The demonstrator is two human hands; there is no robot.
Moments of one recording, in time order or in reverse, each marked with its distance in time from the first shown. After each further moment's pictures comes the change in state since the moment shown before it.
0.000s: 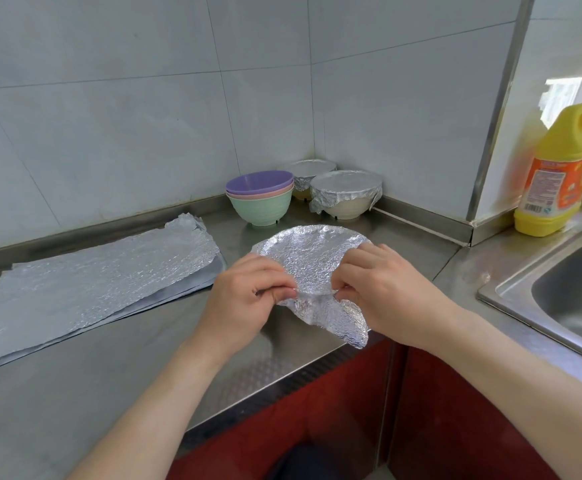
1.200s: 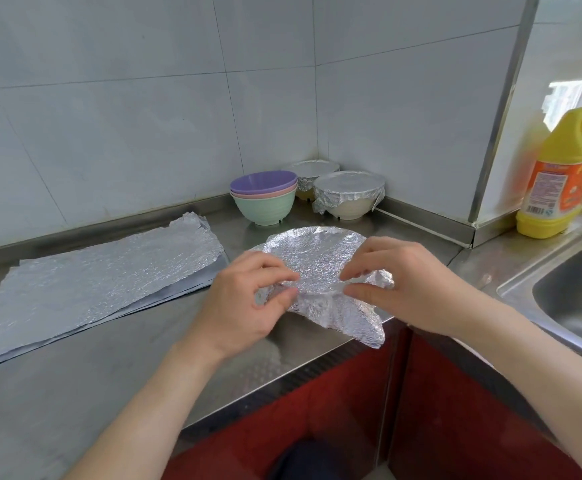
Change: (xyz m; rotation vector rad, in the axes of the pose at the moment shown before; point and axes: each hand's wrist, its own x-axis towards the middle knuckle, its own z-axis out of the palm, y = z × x) left_hand -0.005 0.012 -0.015 0.065 -0.068 -0.064; right_hand -0.003 0.005 -0.032 0.379 -0.073 0.198
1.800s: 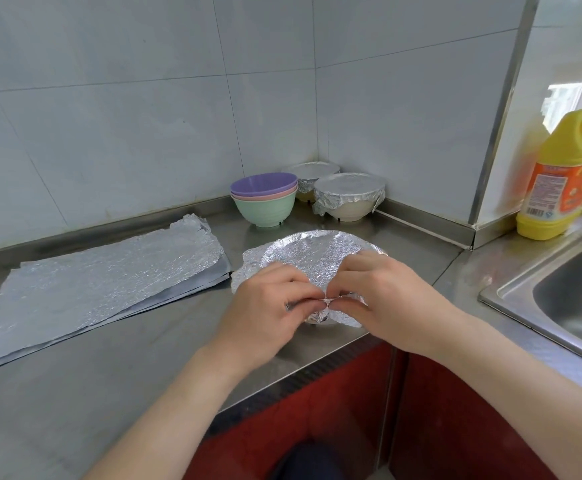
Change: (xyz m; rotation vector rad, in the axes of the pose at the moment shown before) left_hand 0.004 0.017 0.019 0.047 -0.030 0.113; right_hand 0.002 -0.013 0.023 -0.194 0.030 -0.181
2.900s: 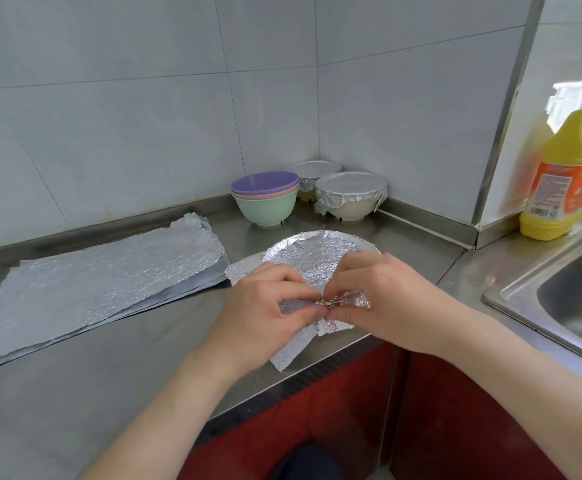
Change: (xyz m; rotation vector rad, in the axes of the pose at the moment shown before) left_hand -0.004 0.004 -0.010 -0.072 -0.033 -0.146; right_hand 0.005 -0.004 -0.007 0.123 -0.111 0.082
